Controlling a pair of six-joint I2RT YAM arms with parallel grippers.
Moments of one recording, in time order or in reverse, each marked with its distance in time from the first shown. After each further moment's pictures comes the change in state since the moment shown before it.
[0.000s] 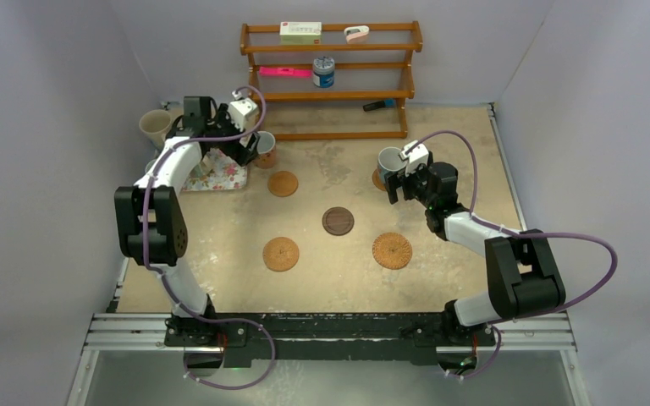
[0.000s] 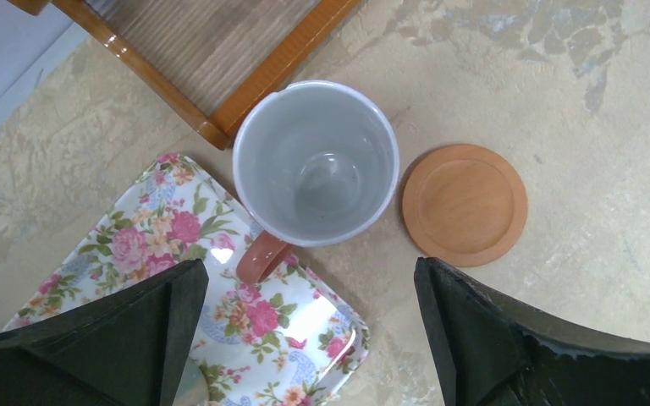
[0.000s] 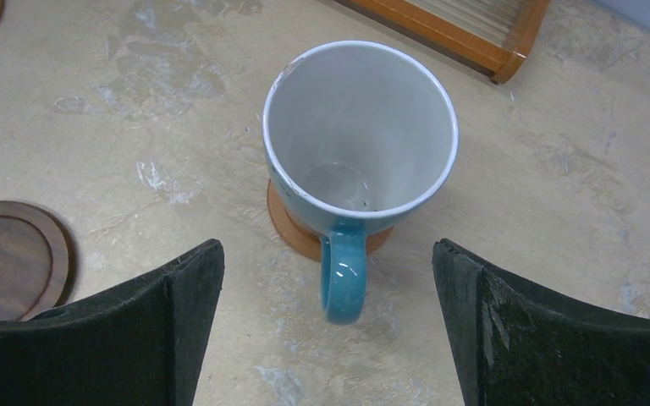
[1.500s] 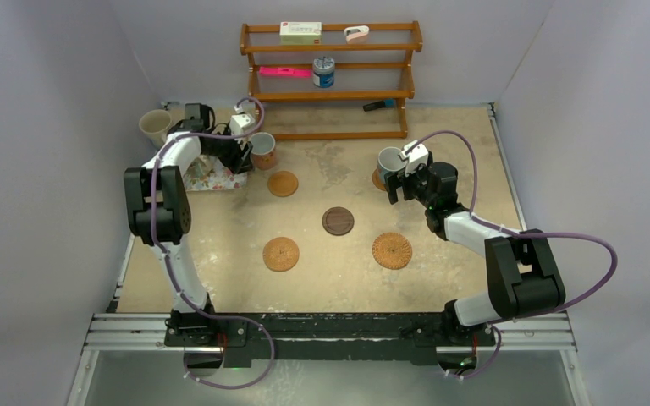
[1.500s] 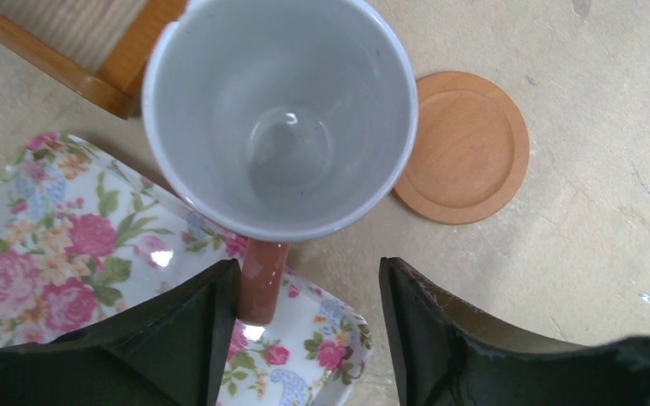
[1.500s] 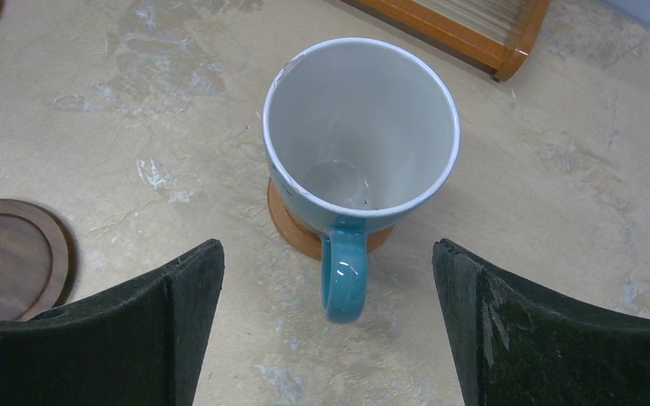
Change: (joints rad) left arm 0.066 0.223 0.137 -0.201 0.187 0.219; right arm 0.000 0.001 0.002 -0.007 0.000 0.000
